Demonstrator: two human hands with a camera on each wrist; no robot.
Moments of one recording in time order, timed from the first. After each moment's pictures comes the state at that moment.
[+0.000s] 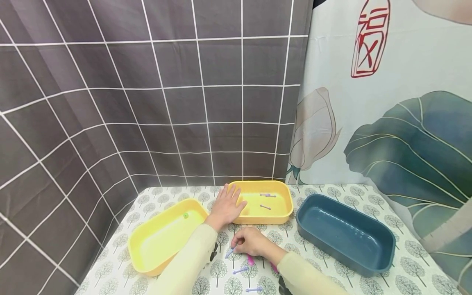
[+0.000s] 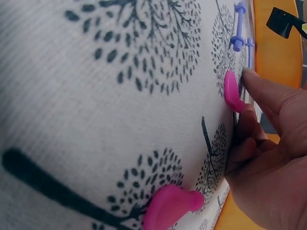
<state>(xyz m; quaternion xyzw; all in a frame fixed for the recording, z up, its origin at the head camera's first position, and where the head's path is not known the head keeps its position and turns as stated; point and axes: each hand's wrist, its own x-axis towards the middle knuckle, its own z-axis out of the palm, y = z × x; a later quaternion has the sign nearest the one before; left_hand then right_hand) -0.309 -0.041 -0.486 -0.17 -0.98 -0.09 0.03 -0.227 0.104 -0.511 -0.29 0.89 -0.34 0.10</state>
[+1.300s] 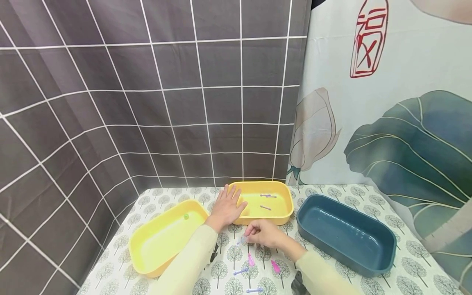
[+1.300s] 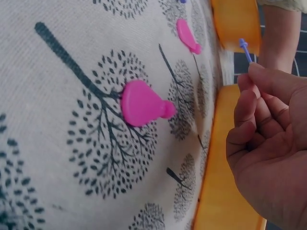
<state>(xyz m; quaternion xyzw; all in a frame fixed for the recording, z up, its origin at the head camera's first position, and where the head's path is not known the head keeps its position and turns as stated) -0.310 -0.040 -0.487 -0.17 -0.98 -0.10 0.02 -0.233 0.146 -0.492 -0.24 0.84 -0.47 0.14</state>
